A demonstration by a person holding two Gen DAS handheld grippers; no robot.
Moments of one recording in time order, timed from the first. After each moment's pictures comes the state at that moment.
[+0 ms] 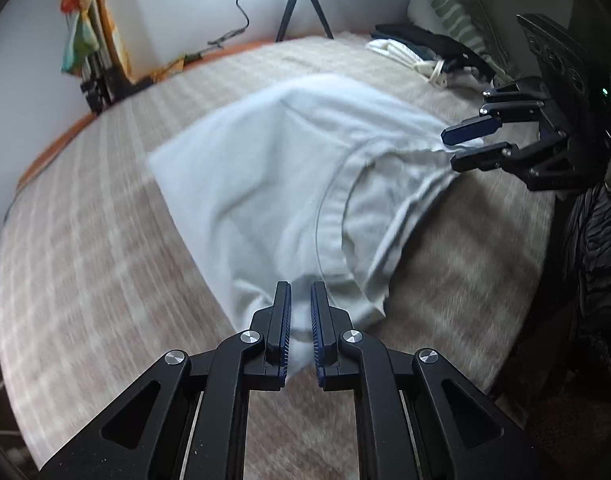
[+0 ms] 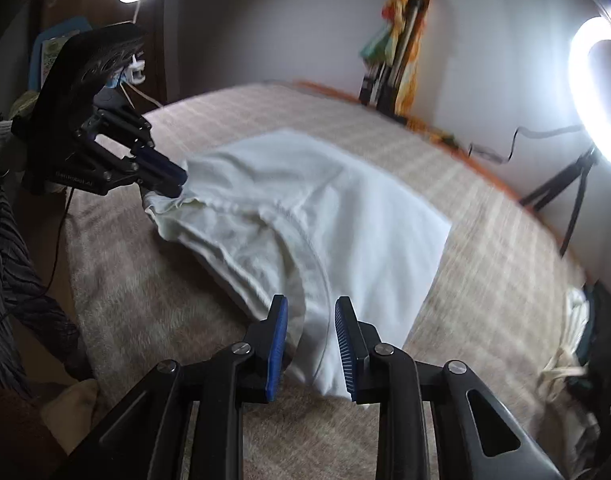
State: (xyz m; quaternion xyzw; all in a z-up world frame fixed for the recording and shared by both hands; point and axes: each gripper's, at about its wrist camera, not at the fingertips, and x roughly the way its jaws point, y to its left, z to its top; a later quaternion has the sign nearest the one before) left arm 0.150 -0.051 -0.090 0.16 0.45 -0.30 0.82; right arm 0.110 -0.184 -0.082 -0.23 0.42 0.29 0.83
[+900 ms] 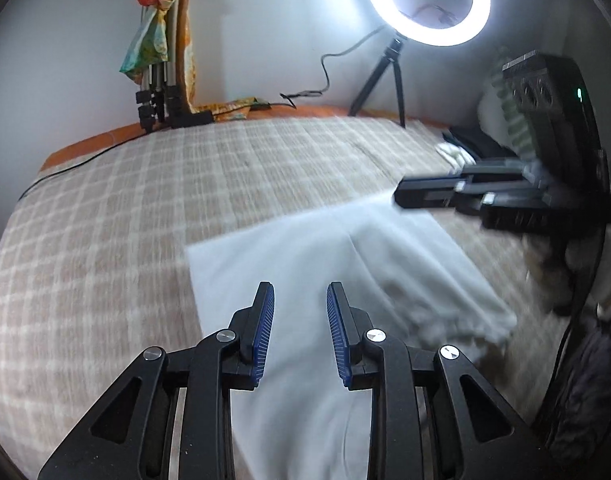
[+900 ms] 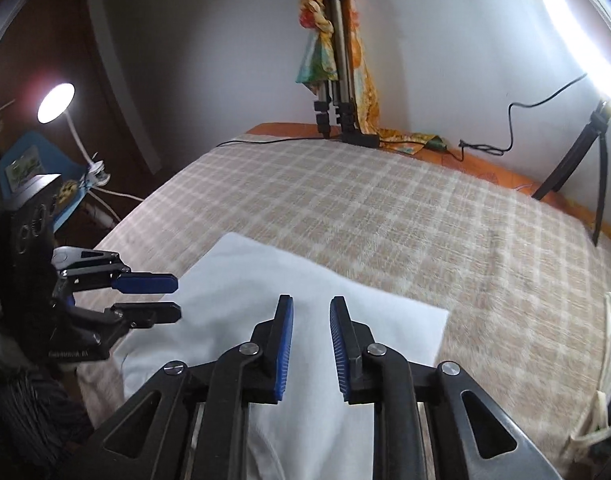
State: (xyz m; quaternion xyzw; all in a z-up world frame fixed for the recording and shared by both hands) left arm 0.237 -0.053 -0.060 0.01 0.40 -0.22 0.89; right arm 0.251 -0.153 -0.048 -0.06 0.43 0.27 0.86
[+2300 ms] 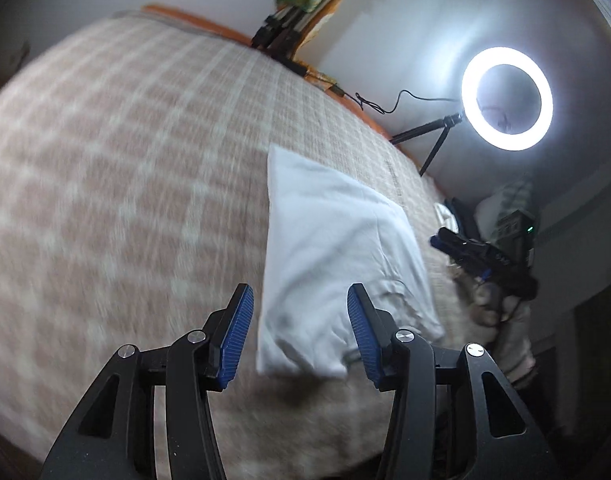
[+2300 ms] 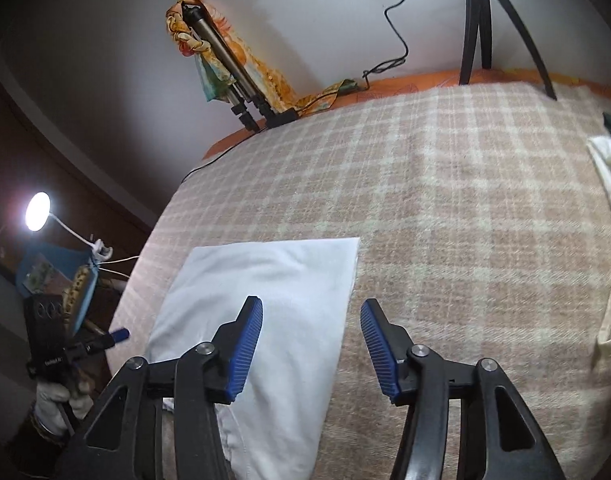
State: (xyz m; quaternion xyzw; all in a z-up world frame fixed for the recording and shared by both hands) left arm 0.162 0.059 -0.080 -0.29 0.47 -0.17 0.82; right arm 0.241 -0.269 -0.078 0.15 0.48 0.24 0.83
